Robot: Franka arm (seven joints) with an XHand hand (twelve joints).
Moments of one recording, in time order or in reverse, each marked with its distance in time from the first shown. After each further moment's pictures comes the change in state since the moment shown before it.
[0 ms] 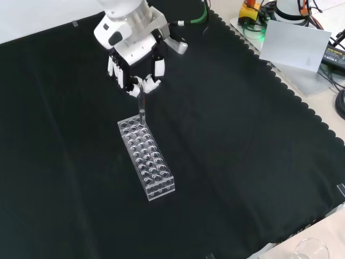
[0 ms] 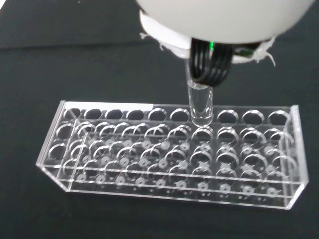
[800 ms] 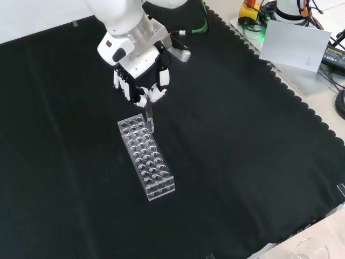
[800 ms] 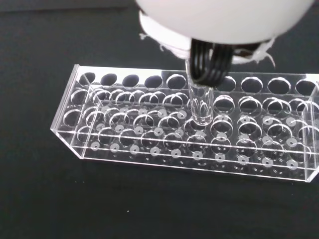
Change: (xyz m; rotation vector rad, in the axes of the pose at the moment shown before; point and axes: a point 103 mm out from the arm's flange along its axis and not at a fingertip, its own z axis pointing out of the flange) arm 0.012 0.004 0.019 0.077 -0.012 -0.026
